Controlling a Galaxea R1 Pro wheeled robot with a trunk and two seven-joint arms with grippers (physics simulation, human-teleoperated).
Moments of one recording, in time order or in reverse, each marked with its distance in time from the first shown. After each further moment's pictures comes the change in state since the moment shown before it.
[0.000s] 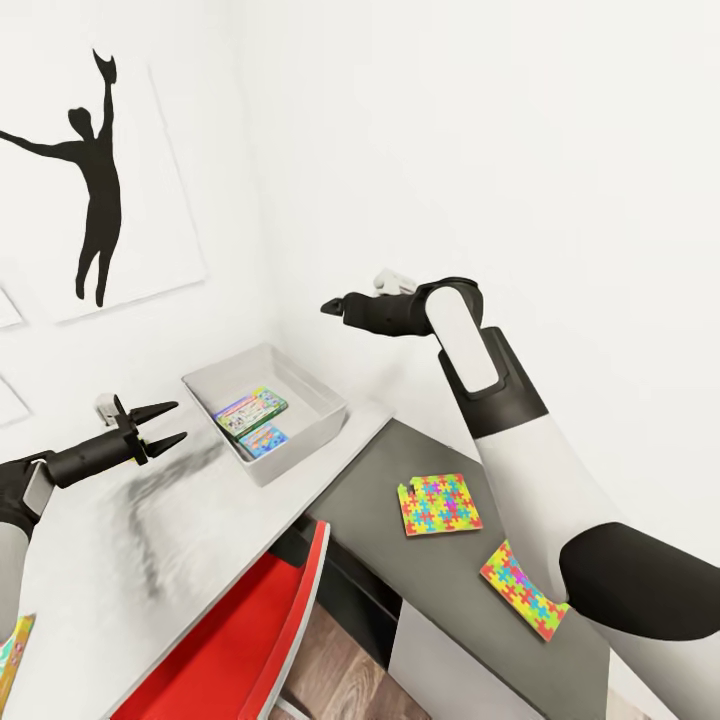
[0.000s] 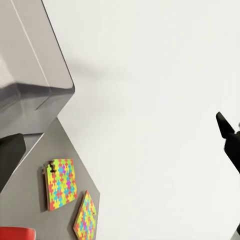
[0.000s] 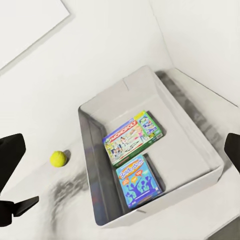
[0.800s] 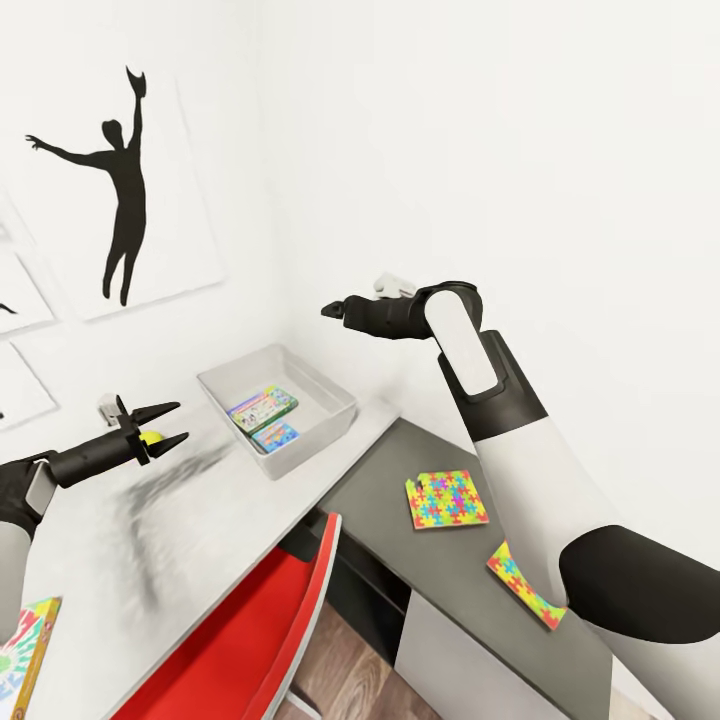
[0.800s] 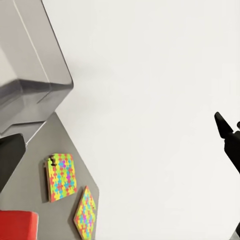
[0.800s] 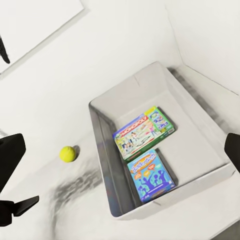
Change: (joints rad) left arm 0.000 -0.005 -0.003 0.000 0.000 -0.001 0.003; right arm 0.010 0.000 0.000 0.000 0.001 -0.005 0.000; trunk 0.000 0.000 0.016
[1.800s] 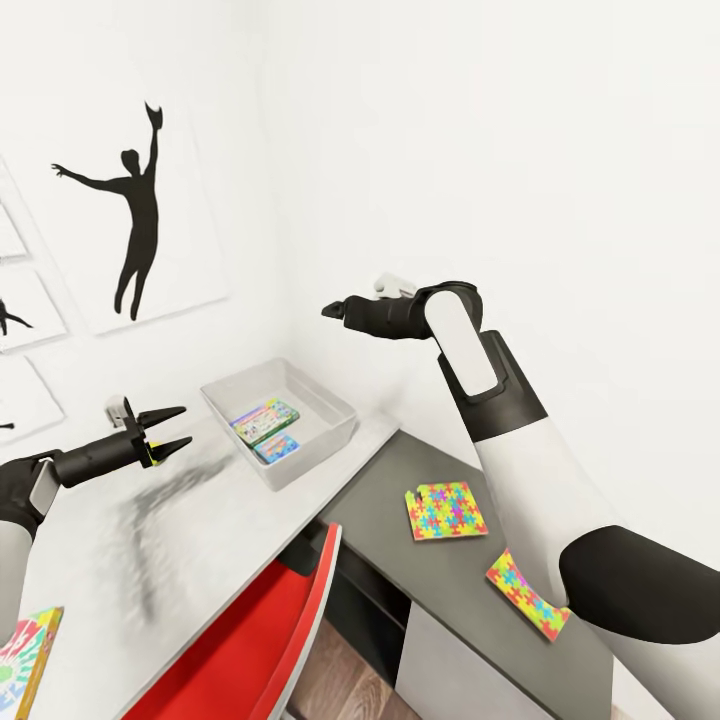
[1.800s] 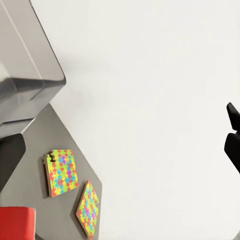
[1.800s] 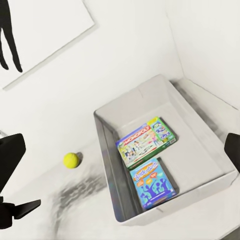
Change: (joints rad) left arm 0.001 0.003 -0.051 0.001 0.000 -0.004 0.004; right arm 0.002 0.000 0.001 -0.004 0.005 0.001 -0.003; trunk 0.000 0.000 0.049
